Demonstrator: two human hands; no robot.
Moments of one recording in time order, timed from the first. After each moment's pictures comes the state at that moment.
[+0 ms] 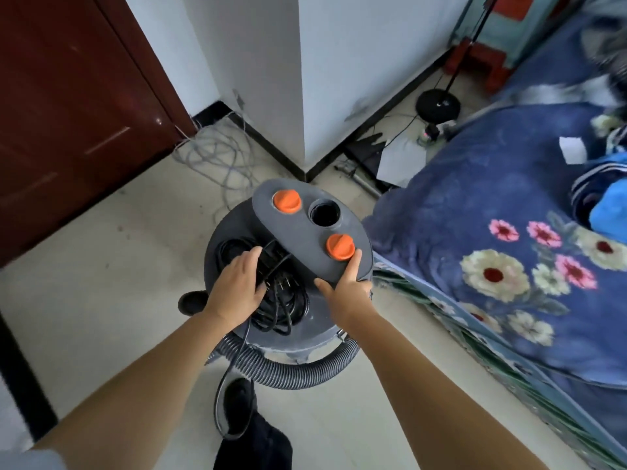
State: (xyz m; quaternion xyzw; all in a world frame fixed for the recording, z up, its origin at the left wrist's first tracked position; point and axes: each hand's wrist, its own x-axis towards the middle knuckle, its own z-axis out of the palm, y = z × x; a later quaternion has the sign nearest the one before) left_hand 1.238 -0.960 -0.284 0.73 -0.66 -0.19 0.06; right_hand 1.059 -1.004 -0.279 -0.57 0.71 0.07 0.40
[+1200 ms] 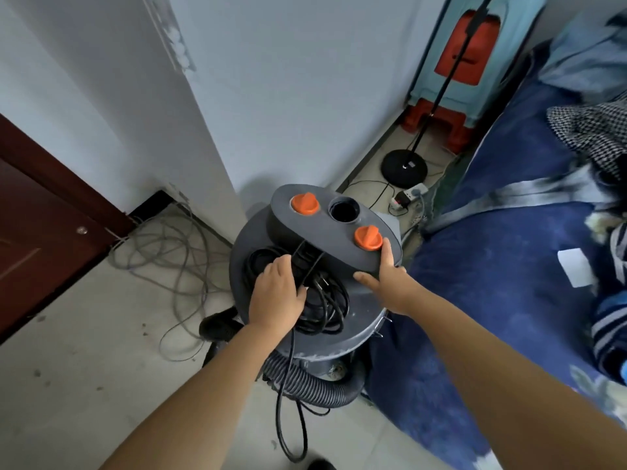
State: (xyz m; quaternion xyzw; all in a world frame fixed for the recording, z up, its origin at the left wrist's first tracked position) left_hand 1.174 -1.349 -0.294 0.73 -0.65 -0.20 0.09; right_hand 0.991 -1.399 -0.272 -0.58 0.70 0.06 0.41
